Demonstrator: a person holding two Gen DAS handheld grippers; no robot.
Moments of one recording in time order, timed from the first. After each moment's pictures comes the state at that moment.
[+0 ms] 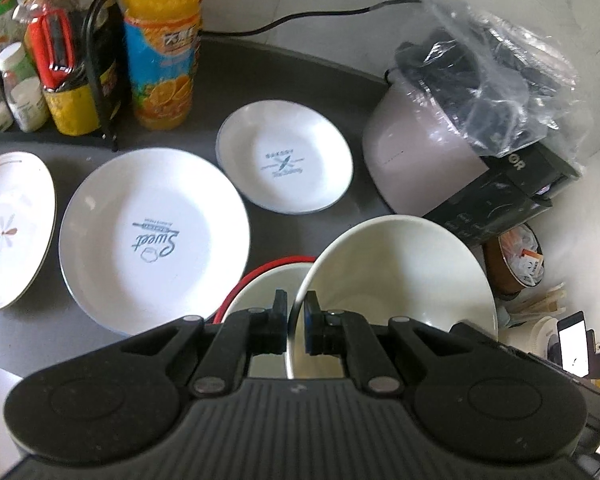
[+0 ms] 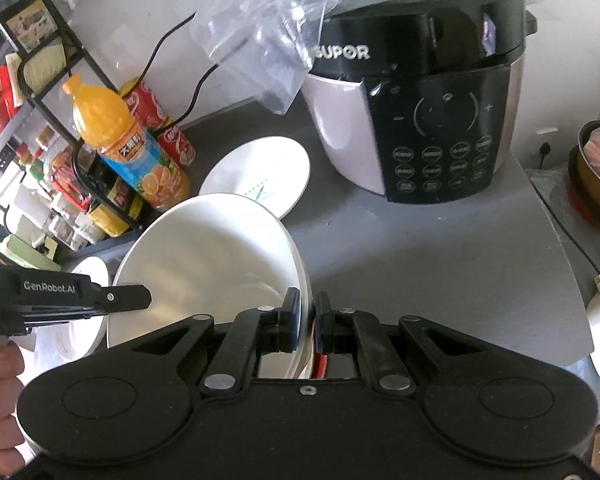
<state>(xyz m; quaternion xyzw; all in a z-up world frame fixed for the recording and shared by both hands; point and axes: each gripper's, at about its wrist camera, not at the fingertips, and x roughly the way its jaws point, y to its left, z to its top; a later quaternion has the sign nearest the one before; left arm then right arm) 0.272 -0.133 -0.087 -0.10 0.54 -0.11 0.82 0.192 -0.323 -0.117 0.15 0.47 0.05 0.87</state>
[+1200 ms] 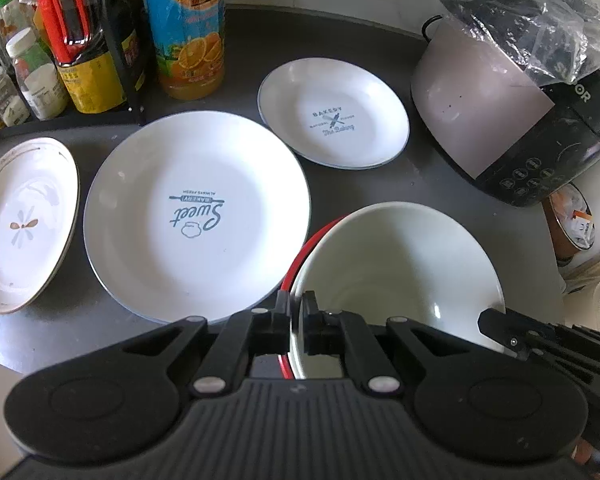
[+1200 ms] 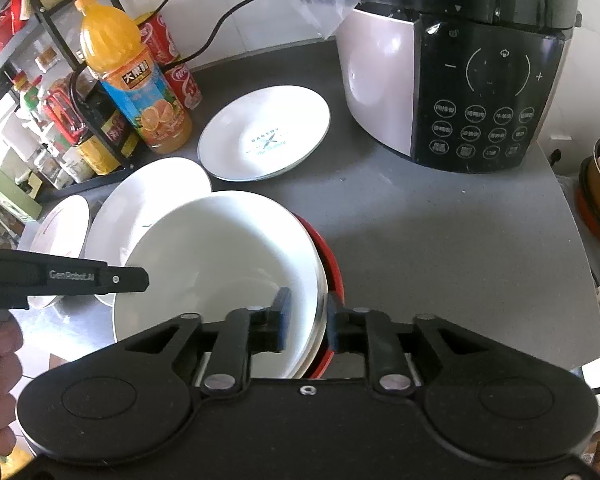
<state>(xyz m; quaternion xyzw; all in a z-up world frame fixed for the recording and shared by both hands) 0.273 -0.122 -0.132 -0.03 0.56 -0.08 0.82 0.185 -0.288 -0.150 0.08 0.49 0.06 0.87</state>
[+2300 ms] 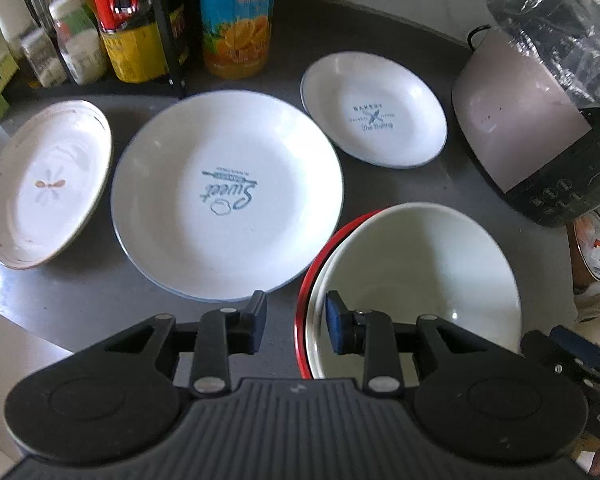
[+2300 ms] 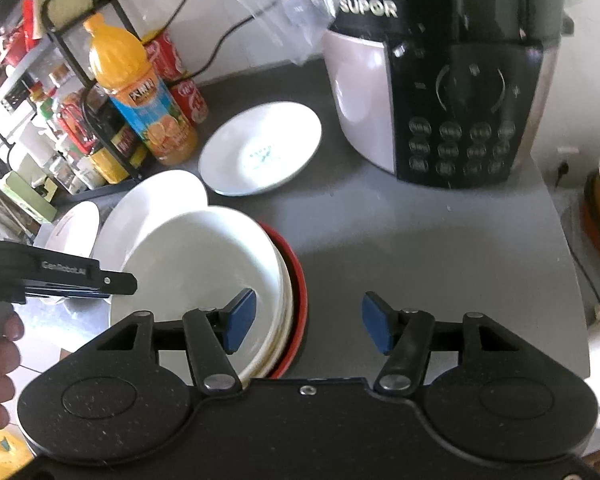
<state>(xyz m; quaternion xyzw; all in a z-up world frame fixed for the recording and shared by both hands) 0.266 -0.116 -0.130 -0.06 0.57 -0.02 0.82 0.184 -0.320 -0.137 0.09 0.47 0.09 0.87</state>
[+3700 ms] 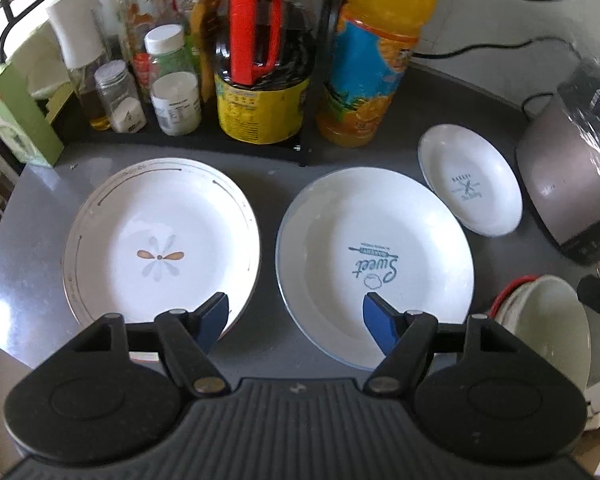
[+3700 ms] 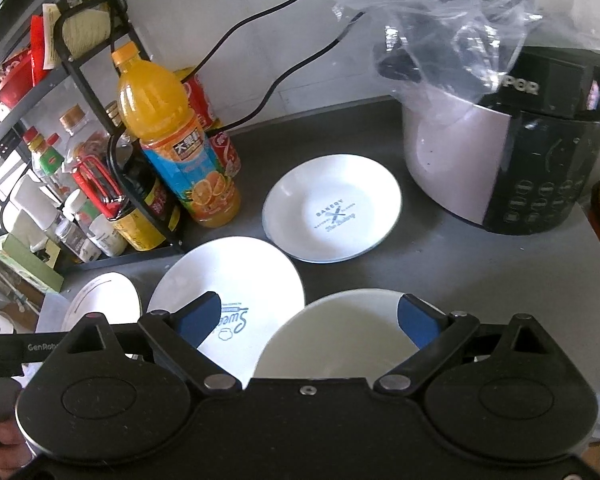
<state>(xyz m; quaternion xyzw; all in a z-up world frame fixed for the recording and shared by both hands) 0.288 0.032 -0.124 -0.06 0.53 -0.02 0.84 0.226 -0.195 -0.113 0.11 0.43 0.04 0.90</state>
